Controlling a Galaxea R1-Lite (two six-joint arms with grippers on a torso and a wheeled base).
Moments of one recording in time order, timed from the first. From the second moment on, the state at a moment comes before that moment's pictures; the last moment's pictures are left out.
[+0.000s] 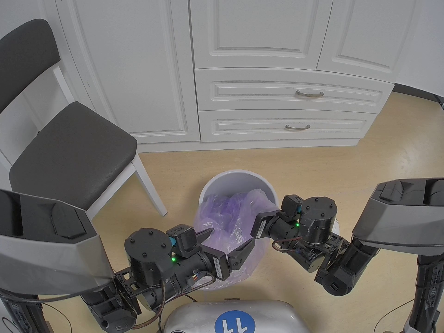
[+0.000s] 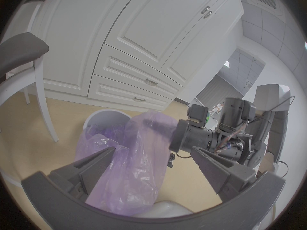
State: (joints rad) left arm -0.80 2.10 -0.41 -1.54 0.04 -0.37; right arm 0.68 2.24 -0.70 -1.47 -0.20 0.32
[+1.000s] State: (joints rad) left arm -0.88 2.28 -0.48 -1.54 0.21 -0.28; right arm 0.75 2.13 -1.00 -0.81 -0.39 0.68
